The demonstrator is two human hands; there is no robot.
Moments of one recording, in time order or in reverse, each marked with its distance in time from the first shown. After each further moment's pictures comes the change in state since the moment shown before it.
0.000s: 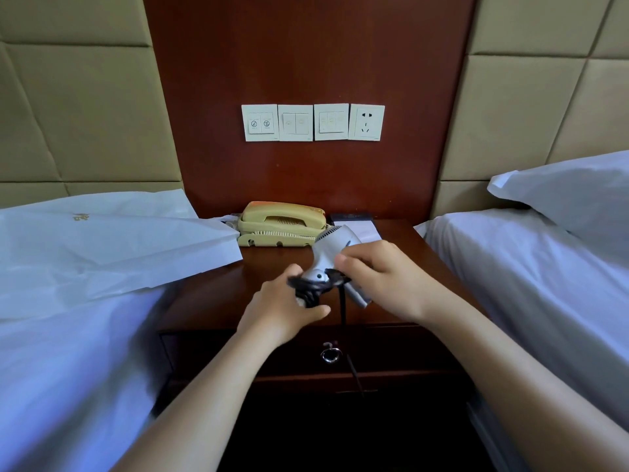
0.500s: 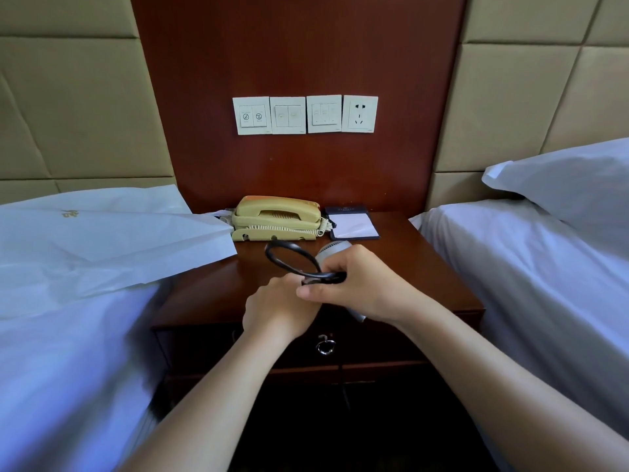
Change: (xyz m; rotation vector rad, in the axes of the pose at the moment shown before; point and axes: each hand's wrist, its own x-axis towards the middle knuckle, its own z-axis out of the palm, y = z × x) left_hand -0.006 0.024 0.012 0.241 0.053 -0.124; right_hand 0.002 0.007 0.021 0.076 -0.050 0.010
